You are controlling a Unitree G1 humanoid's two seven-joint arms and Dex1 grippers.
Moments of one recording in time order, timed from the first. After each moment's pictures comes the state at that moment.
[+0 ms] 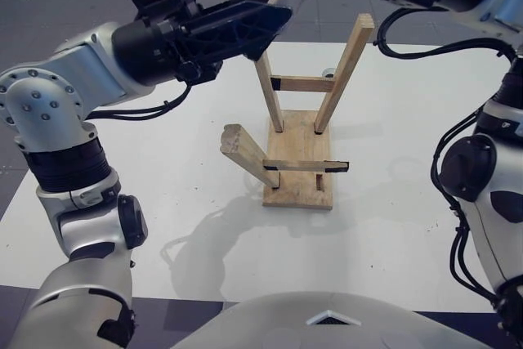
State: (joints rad) left arm -0.74 0.58 0.26 -0.12 -1.35 1.17 -0.72; right arm -1.17 -0.37 -0.32 0.23 1.11 1.42 0.80
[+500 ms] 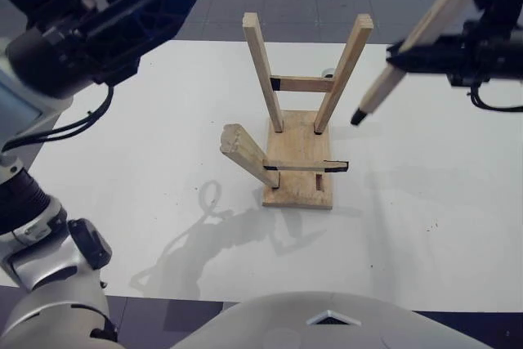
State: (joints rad) left arm -0.50 0.78 0.54 -0.25 -1.47 1.16 -0.56; right arm -0.76 -0.89 0.02 0.08 0.75 1.08 1.23
